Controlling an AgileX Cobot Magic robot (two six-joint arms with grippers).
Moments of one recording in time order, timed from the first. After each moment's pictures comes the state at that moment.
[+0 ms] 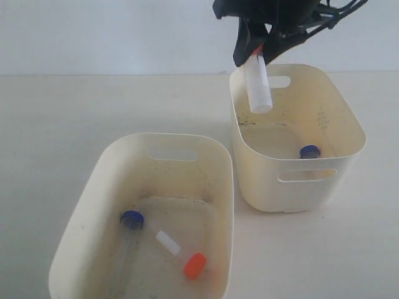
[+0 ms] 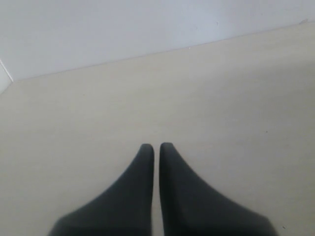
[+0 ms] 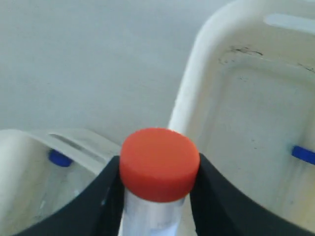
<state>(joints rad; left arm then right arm) -0.04 0.00 0.00 0.21 0.34 -0.03 0.31 1.79 -1.76 0.26 1.22 0.02</state>
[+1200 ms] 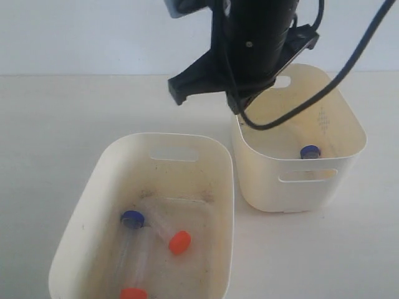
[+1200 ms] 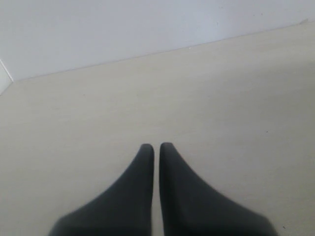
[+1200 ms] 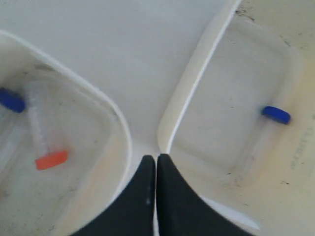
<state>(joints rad) -0.04 0.00 0.00 0.21 0.34 -0.03 0.68 1.69 -1.56 -0.21 1.22 0.31</state>
